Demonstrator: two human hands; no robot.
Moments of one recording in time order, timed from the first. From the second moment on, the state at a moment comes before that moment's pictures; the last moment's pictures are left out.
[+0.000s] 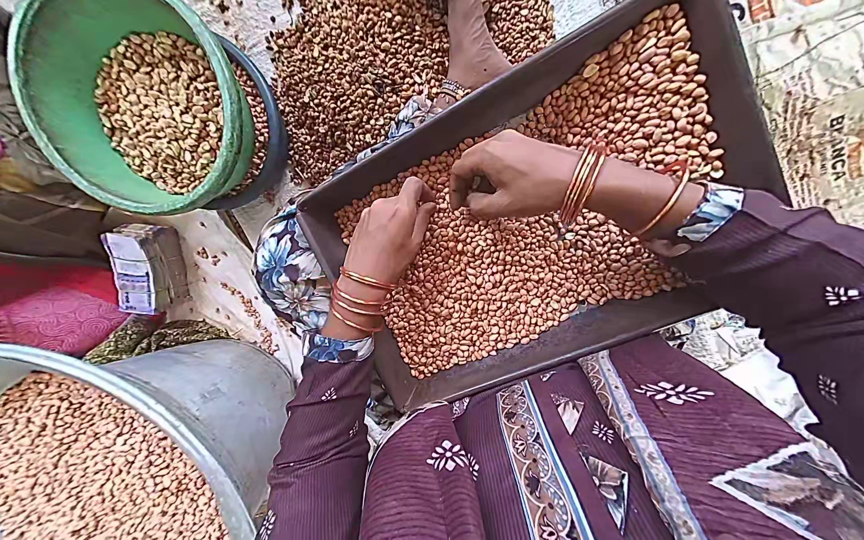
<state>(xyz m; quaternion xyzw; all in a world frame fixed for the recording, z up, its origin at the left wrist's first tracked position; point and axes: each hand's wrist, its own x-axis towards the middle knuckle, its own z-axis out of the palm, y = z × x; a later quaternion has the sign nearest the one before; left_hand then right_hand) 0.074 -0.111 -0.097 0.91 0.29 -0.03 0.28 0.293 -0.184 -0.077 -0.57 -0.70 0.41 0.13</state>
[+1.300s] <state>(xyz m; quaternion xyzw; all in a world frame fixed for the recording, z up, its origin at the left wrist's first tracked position) 0.087 -0.186 -0.086 0.55 0.27 0.05 0.79 0.282 -0.278 -0.016 -0.58 -0.77 0.23 0.16</state>
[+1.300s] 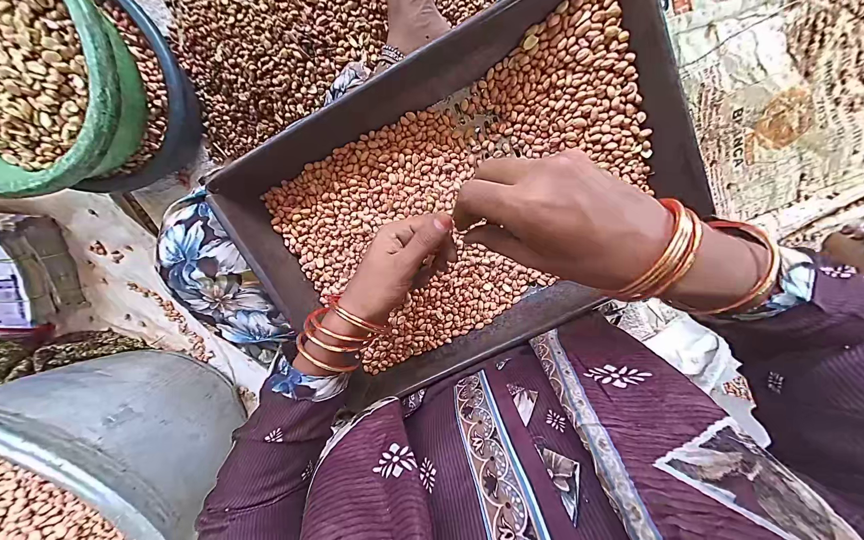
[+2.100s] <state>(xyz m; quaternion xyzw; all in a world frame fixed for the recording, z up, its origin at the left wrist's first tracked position) 0.044 -0.186 -0.088 0.58 0.22 0.18 0.77 0.303 -0.323 -0.057 -0.64 -0.68 0.35 0.04</state>
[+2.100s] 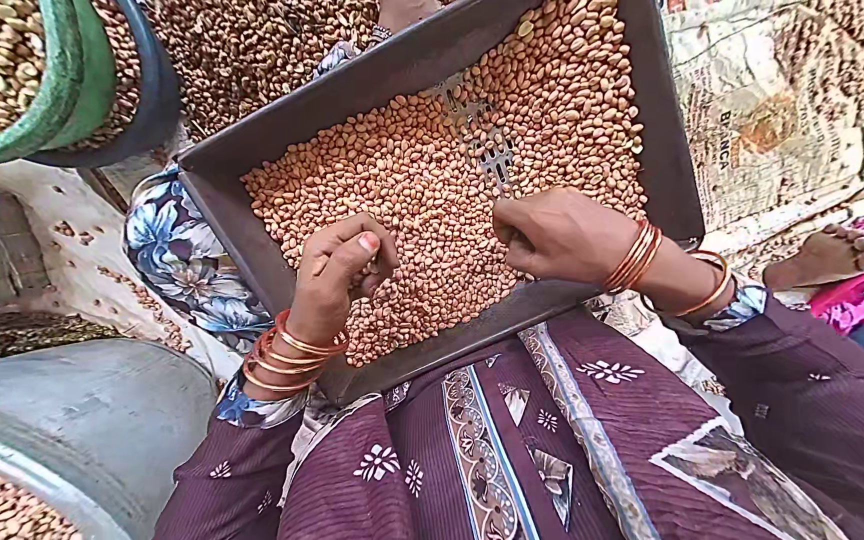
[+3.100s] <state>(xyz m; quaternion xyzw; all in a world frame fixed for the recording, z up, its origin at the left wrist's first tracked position) -0.001 -0.221 -0.111 0.95 0.16 0.10 0.24 0.334 -0.286 -0.041 -0.58 -0.76 0.31 0.00</state>
